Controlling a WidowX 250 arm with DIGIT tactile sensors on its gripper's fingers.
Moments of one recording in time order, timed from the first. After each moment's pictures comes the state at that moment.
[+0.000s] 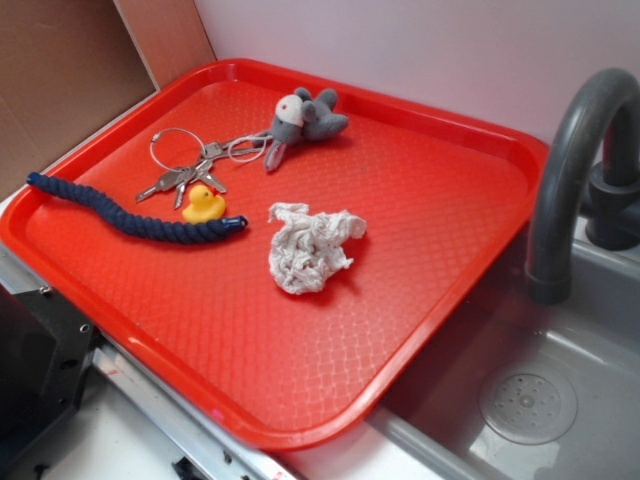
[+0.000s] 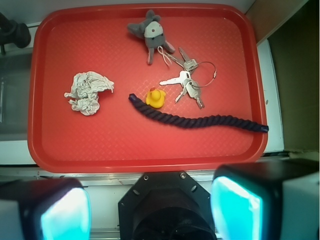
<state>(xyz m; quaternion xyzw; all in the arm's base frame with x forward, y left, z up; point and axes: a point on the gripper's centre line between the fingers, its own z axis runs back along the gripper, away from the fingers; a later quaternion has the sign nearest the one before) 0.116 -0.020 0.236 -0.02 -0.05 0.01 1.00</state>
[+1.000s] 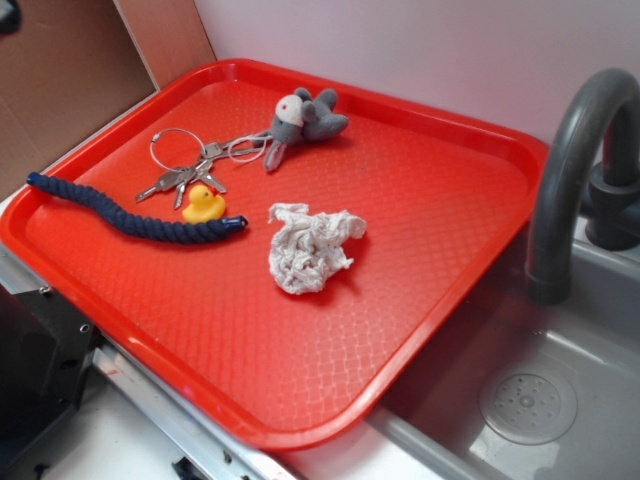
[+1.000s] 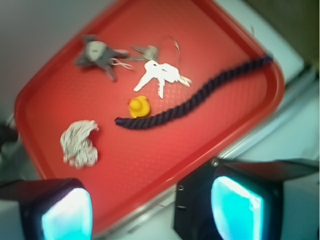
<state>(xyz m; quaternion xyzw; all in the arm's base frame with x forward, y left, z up) 0.125 0.021 0.194 -0.14 -0.05 0.38 0.91</state>
